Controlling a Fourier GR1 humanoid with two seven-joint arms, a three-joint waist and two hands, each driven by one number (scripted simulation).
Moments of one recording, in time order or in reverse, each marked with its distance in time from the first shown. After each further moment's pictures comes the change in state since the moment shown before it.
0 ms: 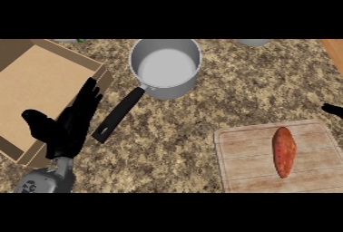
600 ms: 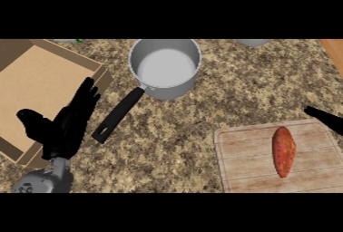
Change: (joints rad) left arm 0.010 -0.034 0.047 -0.029 -0.044 -0.050 0.037; right arm -0.007 0.224 -0.001 -0.100 0.111 0.026 0.106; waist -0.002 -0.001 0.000
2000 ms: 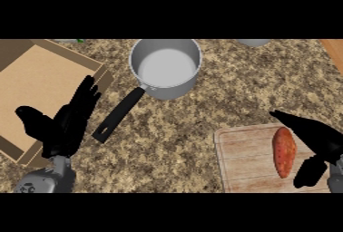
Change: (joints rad) left arm -0.009 -0.080 0.070 -0.020 -0.070 -0.070 0.049; right arm -0.137 0.198 0.185 0.310 0.486 0.012 -0.039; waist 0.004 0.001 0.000
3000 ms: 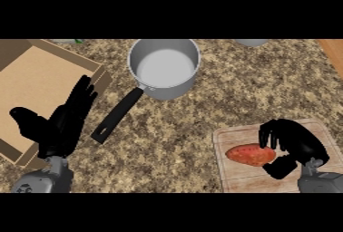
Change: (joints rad) left arm 0.006 -0.022 0.045 -0.005 -0.026 -0.038 -0.004; right arm 0.013 0.201 -0.001 0.021 0.145 -0.142 -0.023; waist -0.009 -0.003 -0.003
